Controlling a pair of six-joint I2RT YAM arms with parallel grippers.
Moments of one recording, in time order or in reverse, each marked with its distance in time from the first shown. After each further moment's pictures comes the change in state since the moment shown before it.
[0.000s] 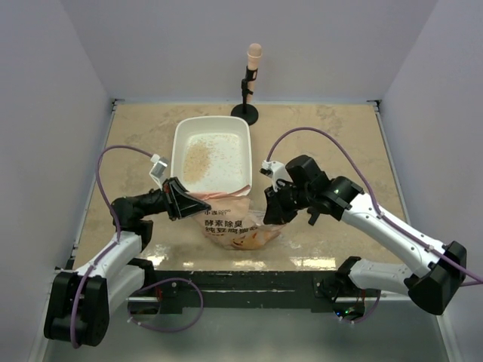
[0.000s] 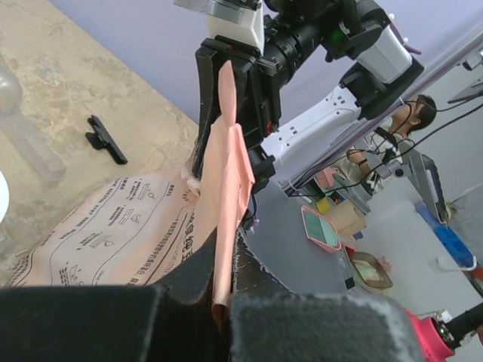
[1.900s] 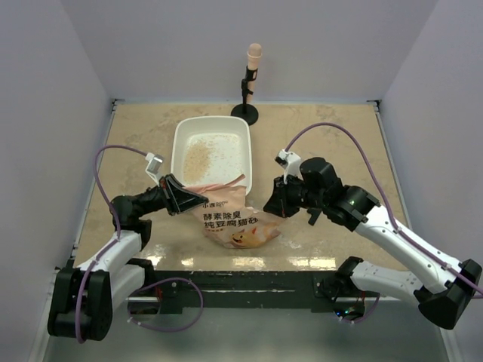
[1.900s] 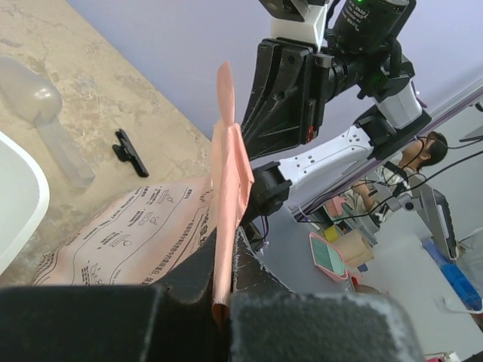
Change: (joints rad) left arm 0.047 0.038 -0.006 0.000 -0.048 -0.003; right arm -0.001 -0.122 -0.038 0.147 0.097 0.172
